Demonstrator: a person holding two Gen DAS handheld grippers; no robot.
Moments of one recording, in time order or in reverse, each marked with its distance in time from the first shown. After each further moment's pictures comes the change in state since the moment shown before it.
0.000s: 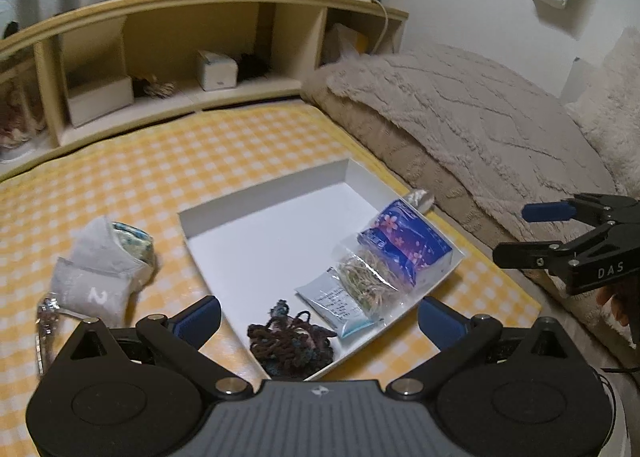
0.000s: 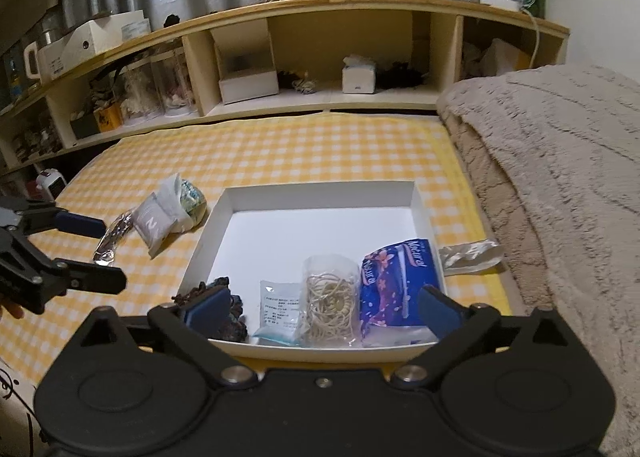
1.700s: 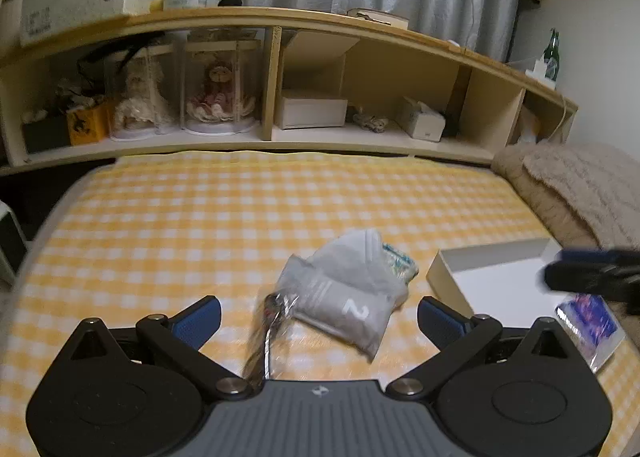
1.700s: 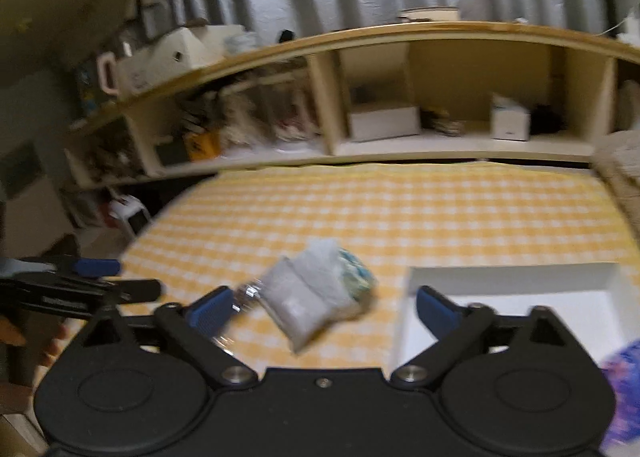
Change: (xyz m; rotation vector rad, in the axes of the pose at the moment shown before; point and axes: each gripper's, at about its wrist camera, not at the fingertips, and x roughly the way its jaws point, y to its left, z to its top) left arm -0.060 0.210 -0.040 -0.268 -0.167 0.333; right arm 0.111 0.189 0.068 -0.042 -0.108 0.280
